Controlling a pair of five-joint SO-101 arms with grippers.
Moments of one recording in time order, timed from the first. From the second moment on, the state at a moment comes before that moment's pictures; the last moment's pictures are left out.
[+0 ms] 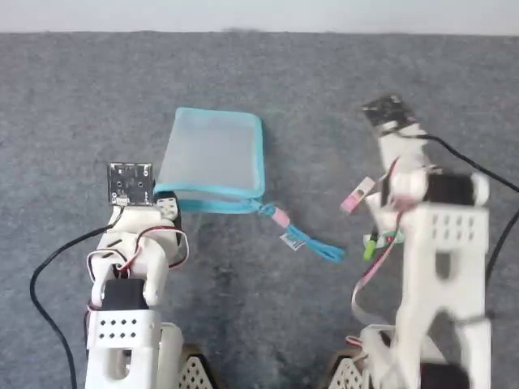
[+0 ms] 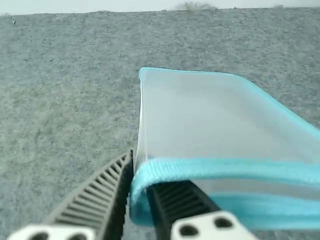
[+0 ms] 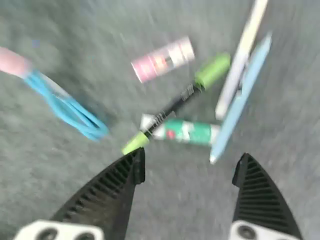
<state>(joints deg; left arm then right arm) -8.4 -72.0 81.6 36.5 2.8 3.7 -25.0 22.1 87.3 26.2</state>
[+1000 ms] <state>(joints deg) -8.4 -72.0 82.6 35.5 2.8 17.9 25.3 -3.9 73.5 29.4</state>
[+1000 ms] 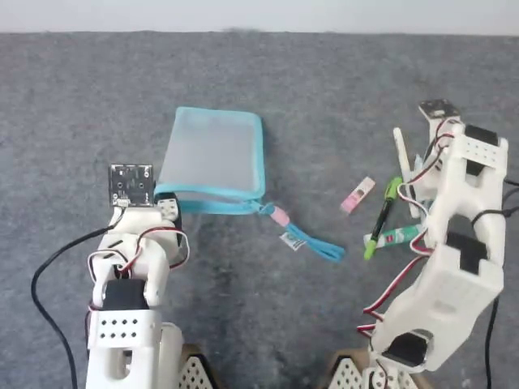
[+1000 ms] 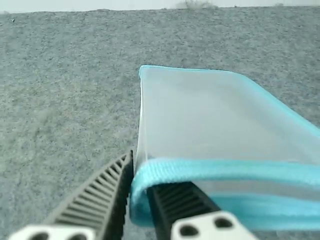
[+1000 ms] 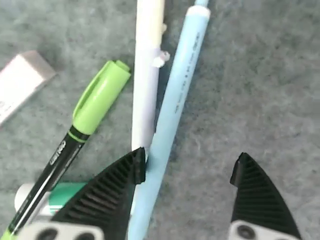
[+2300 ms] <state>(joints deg) -8.5 -72.0 83.8 35.5 2.8 33.1 17.0 -14.8 87.5 31.1</state>
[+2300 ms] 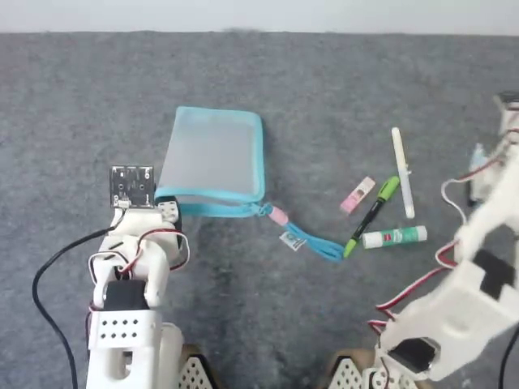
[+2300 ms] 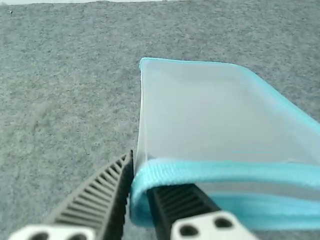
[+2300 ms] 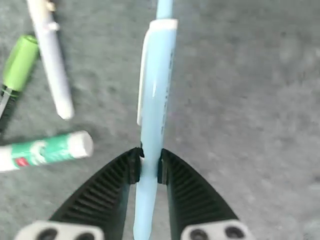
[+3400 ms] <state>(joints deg) -8.5 -72.0 83.8 35.5 2.8 43.3 3.8 35.0 54.6 43.6</state>
